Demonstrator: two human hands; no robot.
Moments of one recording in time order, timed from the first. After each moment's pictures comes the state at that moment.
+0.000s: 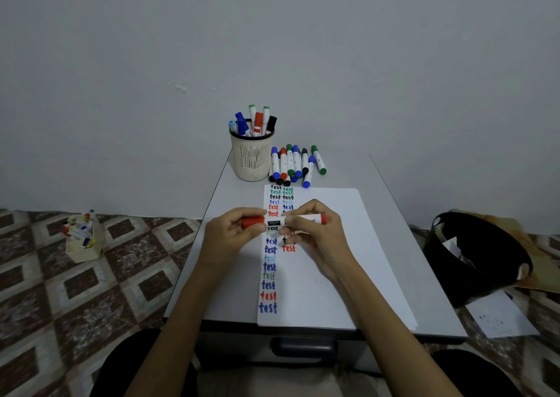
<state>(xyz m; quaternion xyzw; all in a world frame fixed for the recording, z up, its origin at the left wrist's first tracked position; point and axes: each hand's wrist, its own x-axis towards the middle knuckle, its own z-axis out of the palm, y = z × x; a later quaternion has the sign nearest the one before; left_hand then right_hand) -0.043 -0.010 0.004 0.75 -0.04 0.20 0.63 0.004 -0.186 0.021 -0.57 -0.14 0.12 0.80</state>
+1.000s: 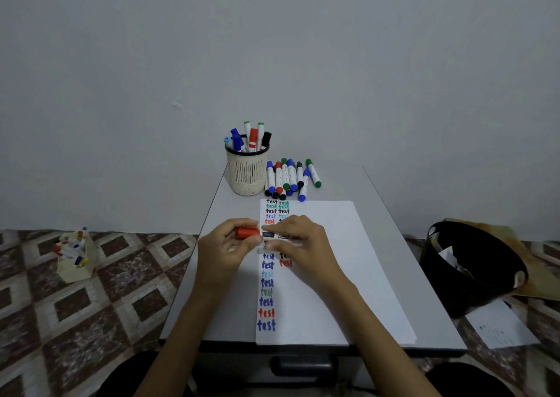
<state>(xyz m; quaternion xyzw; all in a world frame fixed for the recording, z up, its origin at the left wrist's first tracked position) -0.045 -0.013 0.006 0.76 -0.05 0.30 0.58 0.017 -0.176 0.004 -0.78 -0.32 -0.08 0.53</state>
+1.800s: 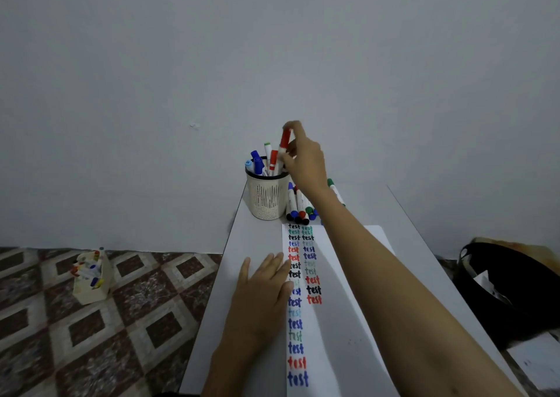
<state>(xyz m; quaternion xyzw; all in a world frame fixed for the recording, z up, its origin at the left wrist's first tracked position) -0.025 -0.019 -0.019 0.98 -0.03 0.12 0.14 0.158 -0.086 0.117 -0.82 -0.26 -0.27 0.43</state>
